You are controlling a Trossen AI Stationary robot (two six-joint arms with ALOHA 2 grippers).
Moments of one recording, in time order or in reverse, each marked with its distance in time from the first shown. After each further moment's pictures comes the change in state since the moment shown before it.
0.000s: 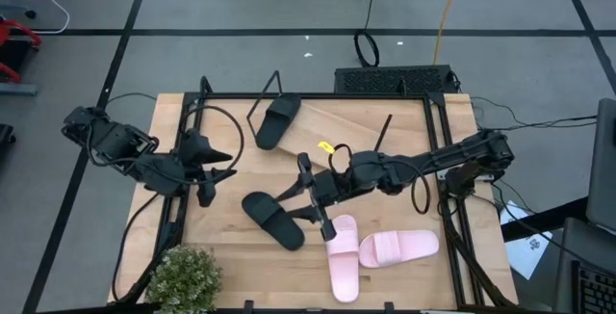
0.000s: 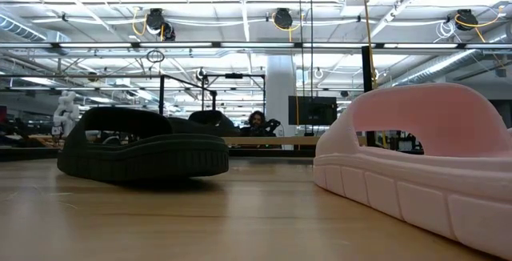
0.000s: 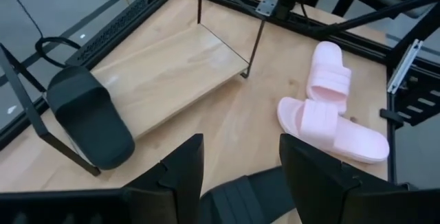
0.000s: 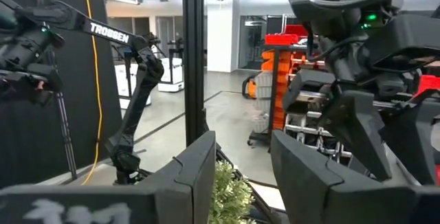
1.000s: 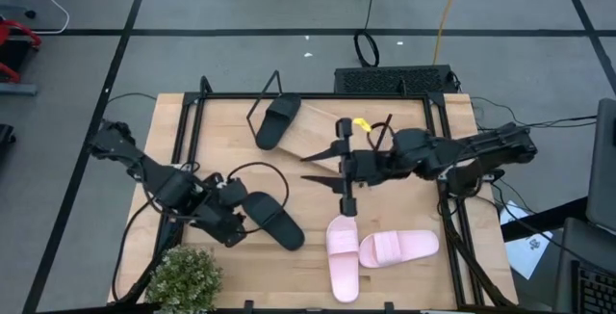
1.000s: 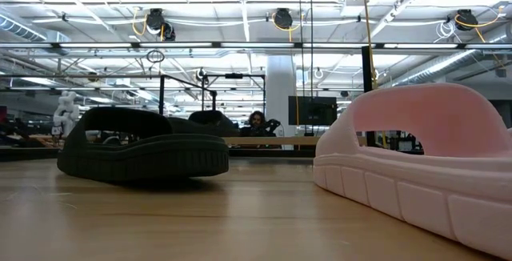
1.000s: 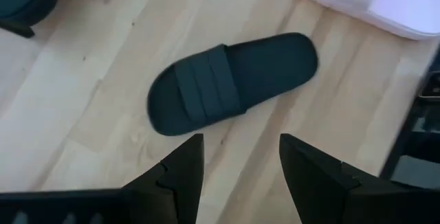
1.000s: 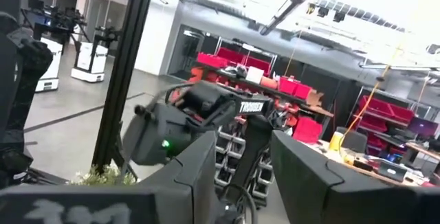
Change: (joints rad) left arm -0.025 0.337 -0.017 -0.128 0.353 -0.285; right arm 0.000 -0.215 0.000 -0.144 0.240 -0.328
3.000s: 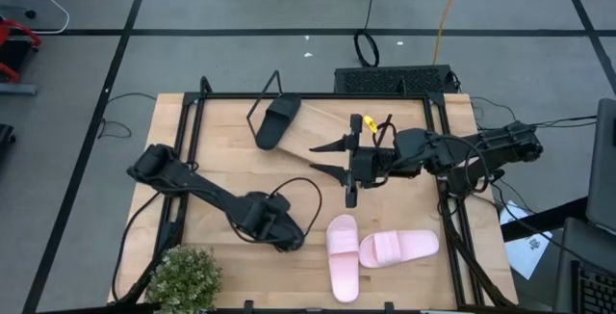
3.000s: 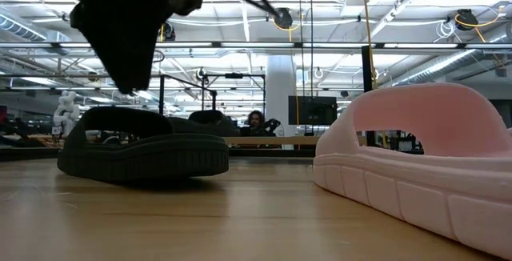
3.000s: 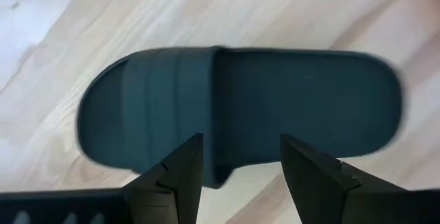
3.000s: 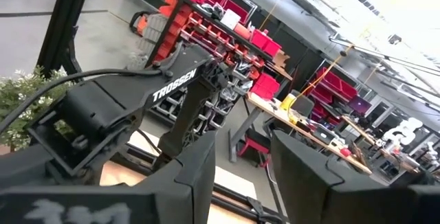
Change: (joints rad) left arm 0.123 0.457 0.038 0.159 0.064 -0.169; right arm 0.005 -0.053 -0.001 -0.241 0.183 -0.215
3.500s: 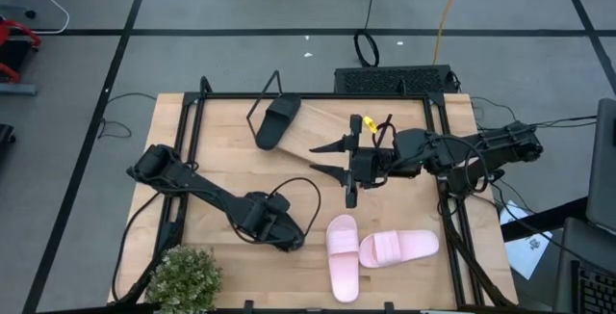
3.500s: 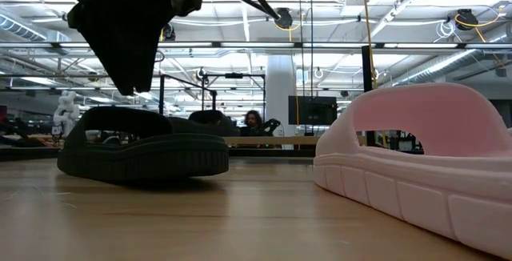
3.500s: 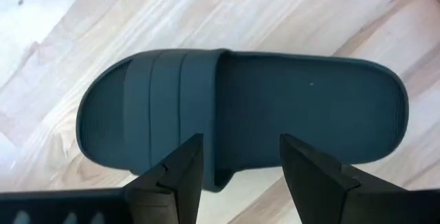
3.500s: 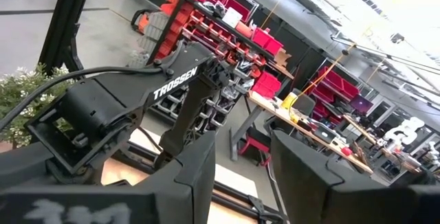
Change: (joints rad) left arm 0.000 0.002 0.000 0.009 -0.018 -0.026; right arm 0.000 0.000 0.000 -0.006 -0.002 0.000
